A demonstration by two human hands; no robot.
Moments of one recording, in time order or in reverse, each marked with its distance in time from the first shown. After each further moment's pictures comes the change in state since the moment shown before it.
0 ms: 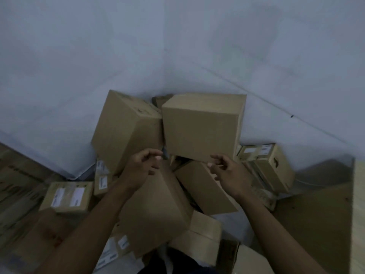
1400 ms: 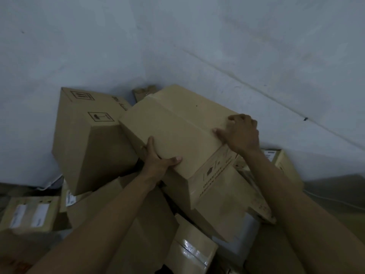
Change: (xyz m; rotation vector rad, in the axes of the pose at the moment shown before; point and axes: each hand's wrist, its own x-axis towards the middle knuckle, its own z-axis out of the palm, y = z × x) left_hand 0.221 -0.044 0.179 -0.140 0.050 -0.192; right_hand 0.292 0.055 -0.118 -0.780 0.170 -0.032
